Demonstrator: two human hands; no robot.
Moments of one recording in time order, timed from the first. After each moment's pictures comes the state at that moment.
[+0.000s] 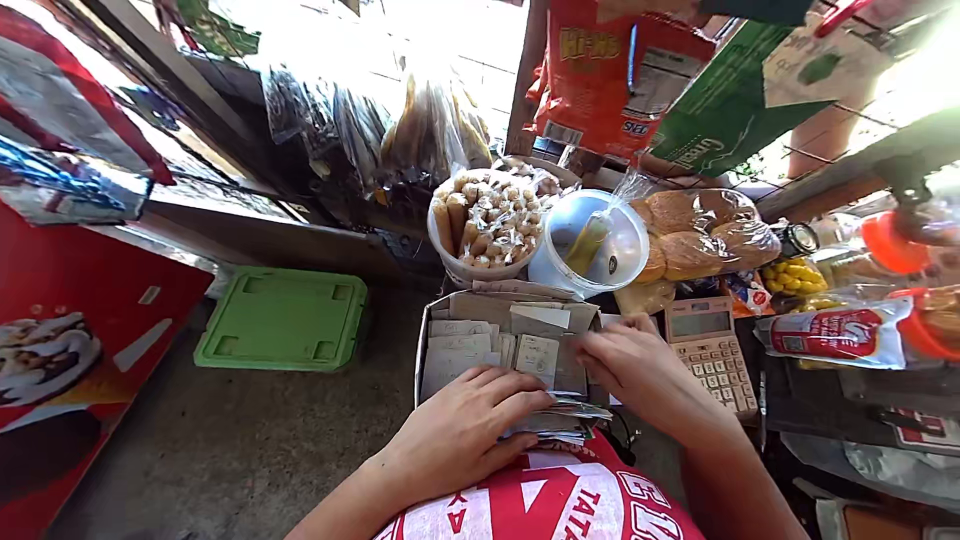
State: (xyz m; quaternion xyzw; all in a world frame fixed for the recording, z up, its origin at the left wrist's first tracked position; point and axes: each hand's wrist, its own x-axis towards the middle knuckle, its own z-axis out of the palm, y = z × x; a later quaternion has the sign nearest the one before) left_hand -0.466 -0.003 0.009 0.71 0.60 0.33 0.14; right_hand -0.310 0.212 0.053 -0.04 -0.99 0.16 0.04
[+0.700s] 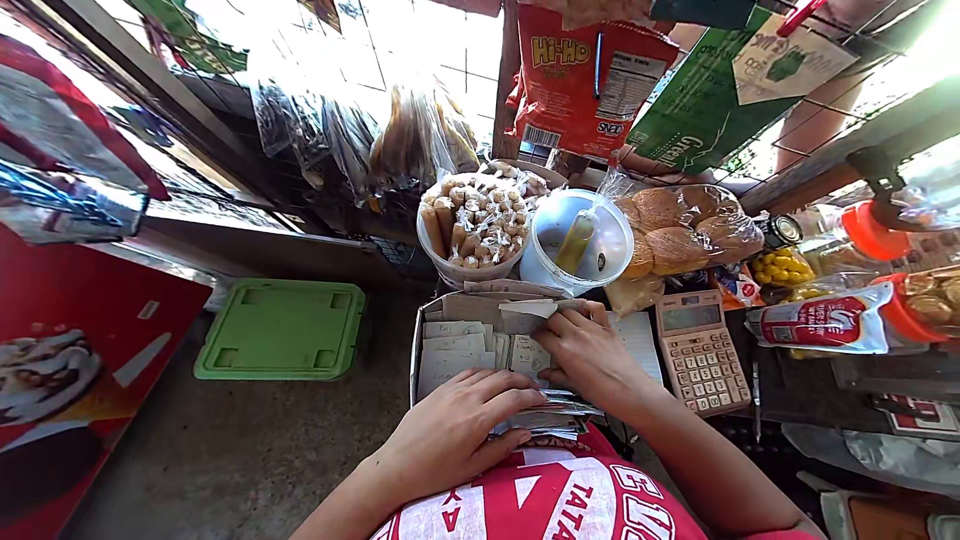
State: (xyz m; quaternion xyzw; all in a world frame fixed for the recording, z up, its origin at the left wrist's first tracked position) left_hand -0.467 -0.006 0.008 0.70 0.59 0.36 0.16; right_hand -0.339 0.194 0.030 -0.05 -0.99 0.07 -0.06
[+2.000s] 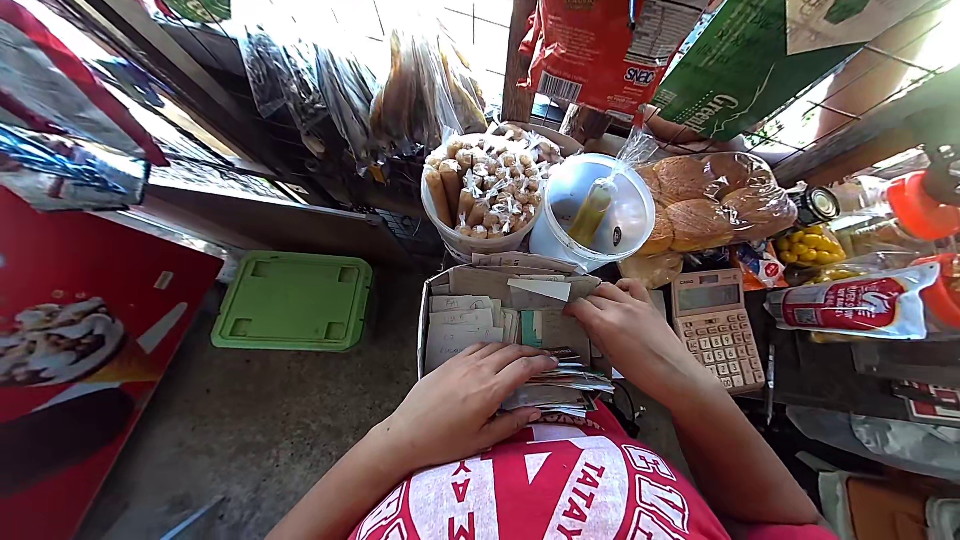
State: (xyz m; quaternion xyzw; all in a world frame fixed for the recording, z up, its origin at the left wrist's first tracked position) left_hand -0.467 -0.004 0.012 0.70 0.61 0.31 0.21; right_hand -0.319 0.212 0.034 -0.05 -1.00 0.07 0.03
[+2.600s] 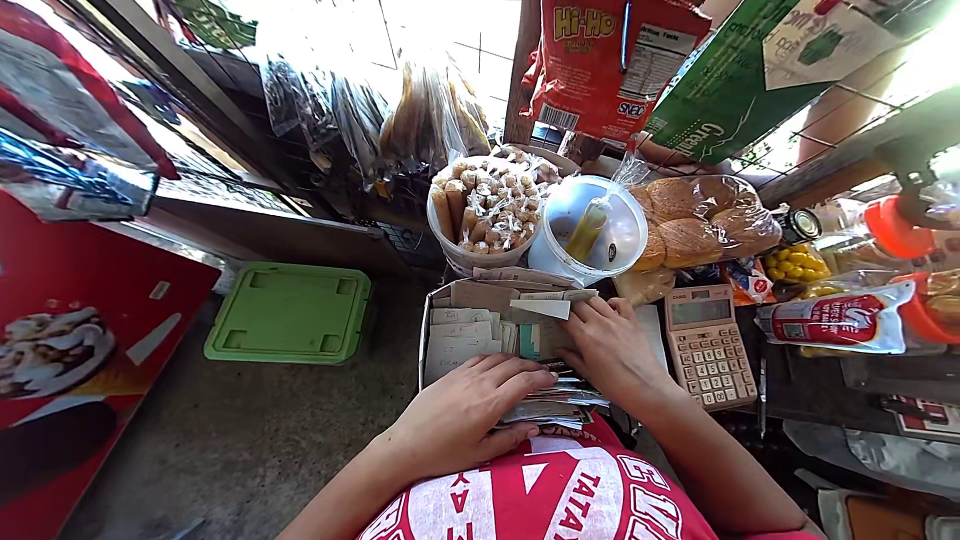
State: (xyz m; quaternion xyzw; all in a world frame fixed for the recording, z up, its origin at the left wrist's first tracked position) left_hand -0.467 -0.003 0.009 0.71 0.60 0.31 0.20; right_hand -0.332 0.194 0.035 -0.13 -0.99 0.05 -0.06
